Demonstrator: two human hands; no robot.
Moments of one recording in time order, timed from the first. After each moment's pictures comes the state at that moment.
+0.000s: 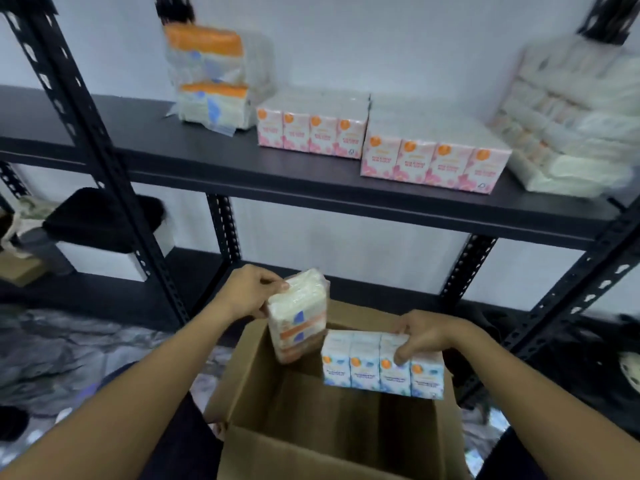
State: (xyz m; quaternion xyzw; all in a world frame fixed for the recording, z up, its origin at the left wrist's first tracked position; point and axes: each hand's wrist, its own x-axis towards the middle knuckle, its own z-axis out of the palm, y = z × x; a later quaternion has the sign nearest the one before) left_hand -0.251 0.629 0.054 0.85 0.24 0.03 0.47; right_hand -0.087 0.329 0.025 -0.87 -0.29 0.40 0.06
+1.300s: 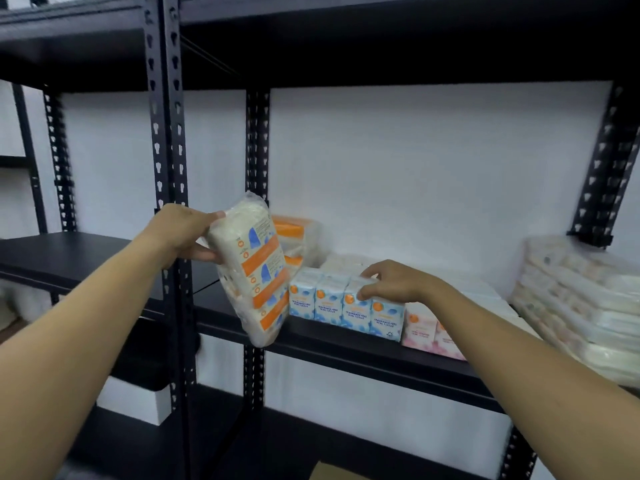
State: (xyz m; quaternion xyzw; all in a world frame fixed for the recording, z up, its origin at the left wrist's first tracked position) left_hand -0.301 0.770 0.383 0.73 0.31 0.32 0.51; right_hand -0.051 0.519 0.325 -0.88 -0.42 0.06 0.20
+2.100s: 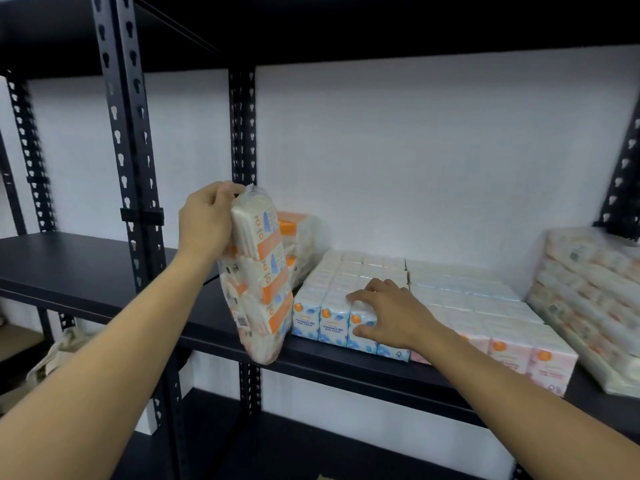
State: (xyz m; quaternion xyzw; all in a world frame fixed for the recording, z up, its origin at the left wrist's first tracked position) left_hand -0.210 0.760 0.367 0.73 0.20 0.52 0.40; right_hand -0.022 0.534 0.258 -0.86 -0.49 -0.13 0.08
